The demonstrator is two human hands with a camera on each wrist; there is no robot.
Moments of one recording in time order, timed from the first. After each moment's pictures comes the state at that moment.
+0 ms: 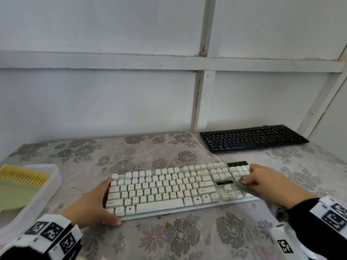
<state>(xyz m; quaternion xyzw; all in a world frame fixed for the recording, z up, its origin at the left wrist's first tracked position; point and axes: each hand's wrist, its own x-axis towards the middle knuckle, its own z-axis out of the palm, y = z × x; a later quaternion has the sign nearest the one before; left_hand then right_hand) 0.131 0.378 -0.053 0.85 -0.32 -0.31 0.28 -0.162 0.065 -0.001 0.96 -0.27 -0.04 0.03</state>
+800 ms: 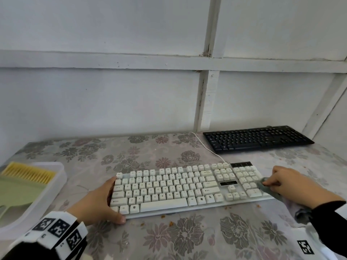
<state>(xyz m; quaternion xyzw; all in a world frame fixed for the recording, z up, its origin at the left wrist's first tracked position) 0.130 0.380 -0.053 0.83 -0.33 -0.33 0.31 -0.189 0.036 -0.001 0.94 -0.34 -0.07 0.01</state>
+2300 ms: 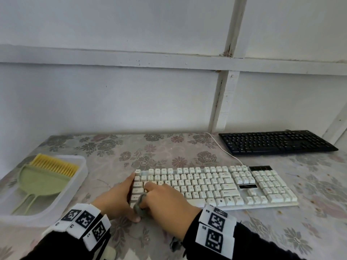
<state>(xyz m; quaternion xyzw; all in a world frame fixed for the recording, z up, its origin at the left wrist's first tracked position) 0.134 0.381 -0.053 0.84 -0.35 -0.32 0.26 0.007 0.274 -0.017 0.99 0.00 -0.01 -0.12</state>
